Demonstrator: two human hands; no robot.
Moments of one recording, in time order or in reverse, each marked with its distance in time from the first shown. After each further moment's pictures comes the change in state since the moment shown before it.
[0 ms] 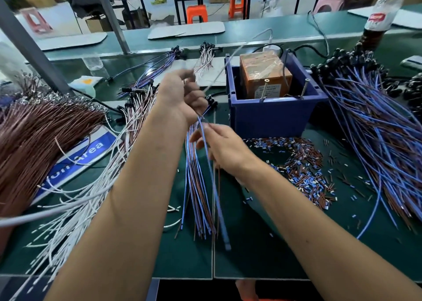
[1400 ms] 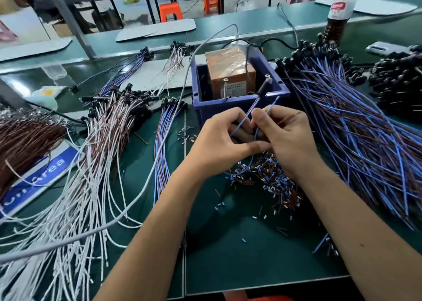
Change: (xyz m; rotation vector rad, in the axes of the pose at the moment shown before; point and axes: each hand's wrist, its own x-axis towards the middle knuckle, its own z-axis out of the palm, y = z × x) left_hand -0.016 -0.124 0.010 1.048 -0.529 0.520; right_hand -0.041 0.043 -0.124 0.294 0.392 -0.368
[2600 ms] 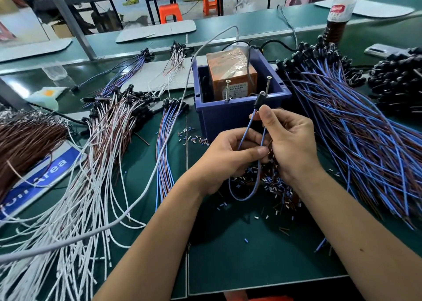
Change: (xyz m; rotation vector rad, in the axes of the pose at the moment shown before) left_hand -0.014 -0.006 0.013 -0.424 -0.203 -0.217; right_hand -0.004 0.001 0.010 0.016 0.205 0.050
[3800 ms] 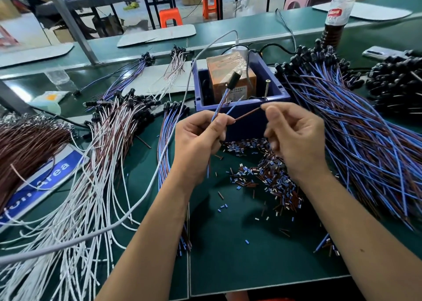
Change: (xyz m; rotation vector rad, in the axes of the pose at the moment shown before) left_hand -0.005 0.011 -0.025 -0.102 0.393 0.400; right_hand 0.000 -0.004 -0.020 -0.087 -0.066 -0.155
